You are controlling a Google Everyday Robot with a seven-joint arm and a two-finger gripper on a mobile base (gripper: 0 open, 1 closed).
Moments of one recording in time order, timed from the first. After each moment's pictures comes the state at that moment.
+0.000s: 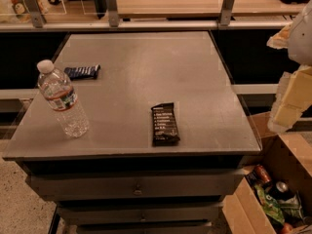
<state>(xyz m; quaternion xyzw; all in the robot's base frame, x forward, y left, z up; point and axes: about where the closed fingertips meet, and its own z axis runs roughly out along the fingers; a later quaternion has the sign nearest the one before) 0.438 -0.216 0.977 -0.60 0.78 -0.04 0.16</state>
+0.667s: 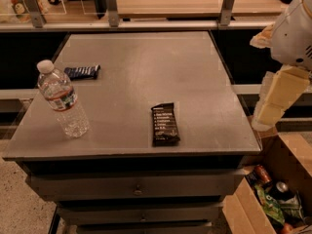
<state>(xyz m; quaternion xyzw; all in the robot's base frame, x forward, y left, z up) 0.444 -0.189 0.975 -0.62 0.76 -0.02 0.18</state>
